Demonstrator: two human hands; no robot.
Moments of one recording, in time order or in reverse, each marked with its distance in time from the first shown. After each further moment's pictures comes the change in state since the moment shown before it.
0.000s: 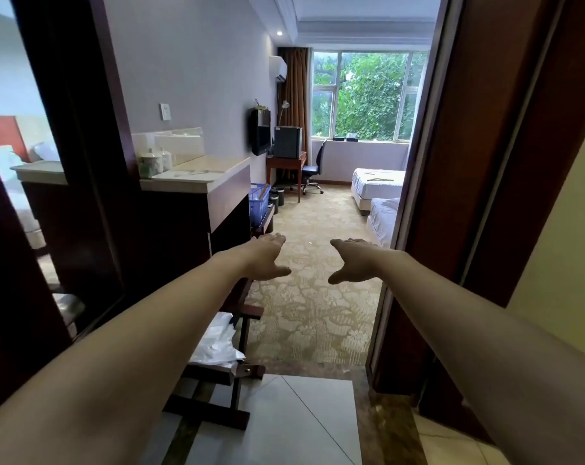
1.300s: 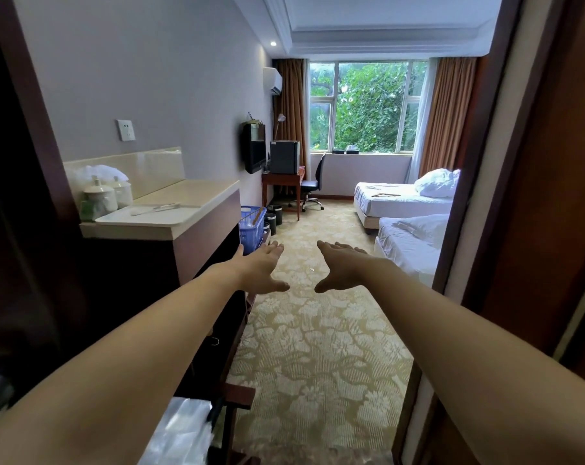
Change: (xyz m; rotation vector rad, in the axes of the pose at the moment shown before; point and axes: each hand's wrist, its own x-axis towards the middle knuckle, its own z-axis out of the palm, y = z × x) left_hand 0.333 -0.137 -0.027 0.058 -0.044 -0.021; right_hand 0.360 0.074 -0.048 0.048 0.039 -0.038
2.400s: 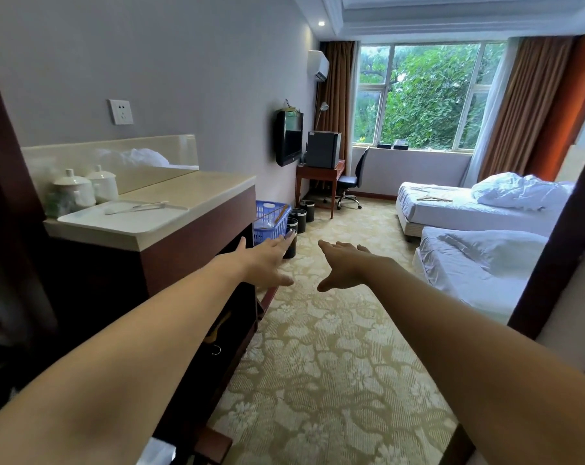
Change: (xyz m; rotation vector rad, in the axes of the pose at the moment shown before) left_hand 0.240 -0.024 -0.007 -0.067 -0.025 -0.157; right_hand 0.239 0.129 -0.013 -0.043 -0.052 -0.169
